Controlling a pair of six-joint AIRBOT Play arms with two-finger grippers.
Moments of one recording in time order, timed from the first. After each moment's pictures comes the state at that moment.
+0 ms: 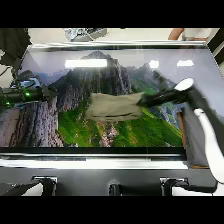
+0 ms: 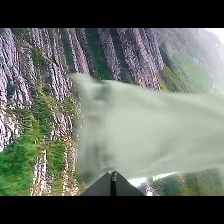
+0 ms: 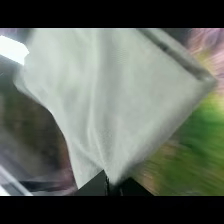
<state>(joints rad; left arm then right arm) 0.16 -1.18 1.16 0.75 -1.11 -1.12 -0.05 -1.48 1.34 -0.83 1.24 1.16</state>
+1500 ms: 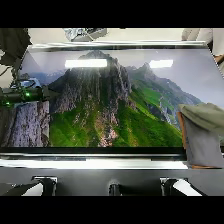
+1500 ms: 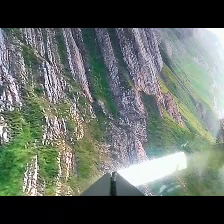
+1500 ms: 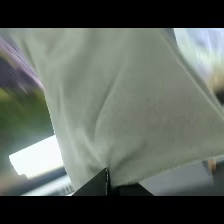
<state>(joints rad) 0.16 -1.18 1.16 0.75 -1.11 -1.12 -1.00 -1.22 1.59 -1.29 1.80 1.21</state>
